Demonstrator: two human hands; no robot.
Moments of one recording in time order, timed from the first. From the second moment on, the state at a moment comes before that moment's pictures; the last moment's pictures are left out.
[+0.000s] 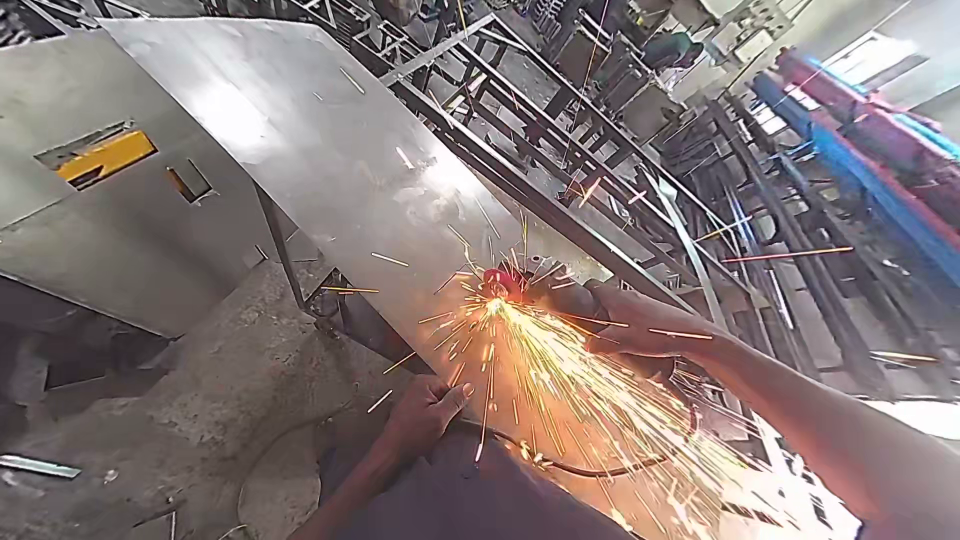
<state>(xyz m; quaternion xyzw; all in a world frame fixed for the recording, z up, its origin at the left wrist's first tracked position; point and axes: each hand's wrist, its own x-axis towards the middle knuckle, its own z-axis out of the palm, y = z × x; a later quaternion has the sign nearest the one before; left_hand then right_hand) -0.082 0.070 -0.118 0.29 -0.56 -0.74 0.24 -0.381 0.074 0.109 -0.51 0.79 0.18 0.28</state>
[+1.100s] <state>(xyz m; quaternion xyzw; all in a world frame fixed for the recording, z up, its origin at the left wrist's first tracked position) -0.072 0.060 -0.117 0.30 -0.53 -0.71 0.35 -0.340 0.122 0.080 -0.48 0.79 0.07 0.36</state>
